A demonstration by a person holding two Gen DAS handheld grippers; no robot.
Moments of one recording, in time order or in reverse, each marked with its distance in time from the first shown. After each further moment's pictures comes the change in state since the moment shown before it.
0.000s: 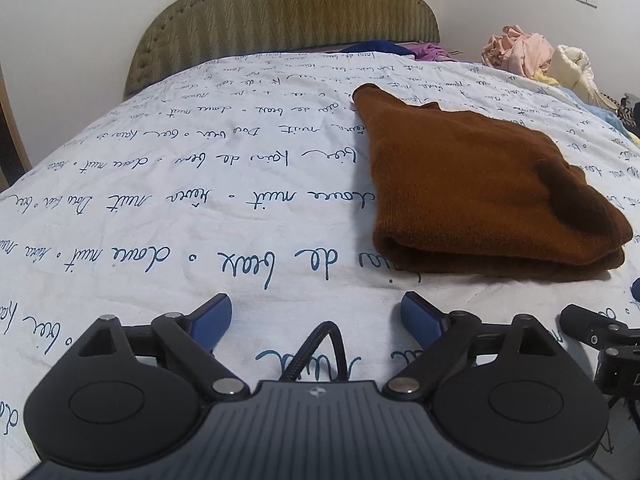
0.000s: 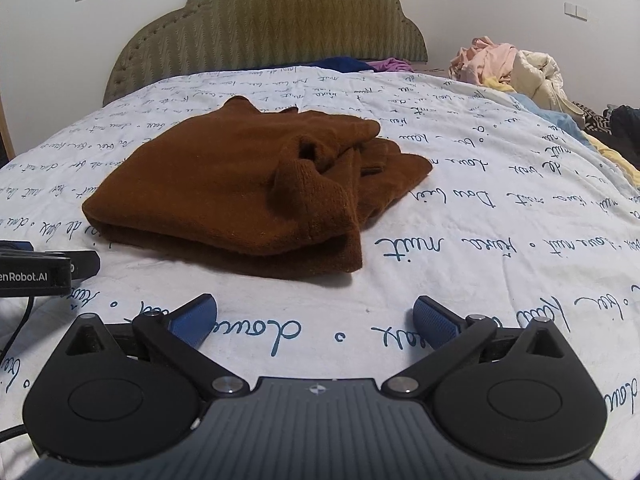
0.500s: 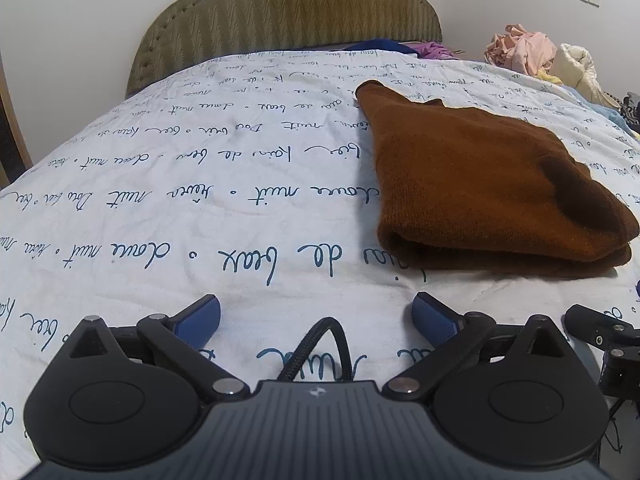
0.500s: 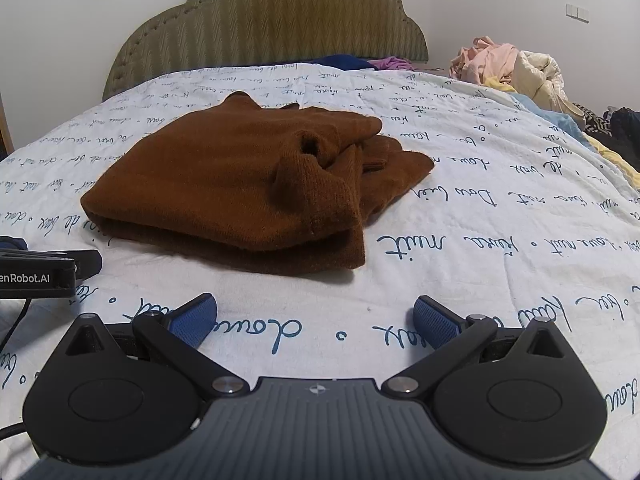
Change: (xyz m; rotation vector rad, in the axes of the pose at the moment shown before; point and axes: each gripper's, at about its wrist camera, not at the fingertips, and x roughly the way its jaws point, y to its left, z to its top) left arm 0.004 0.001 -0.003 -0.003 0.002 0.005; right arm 0.001 0.001 -0.001 -0.008 0.005 -0.003
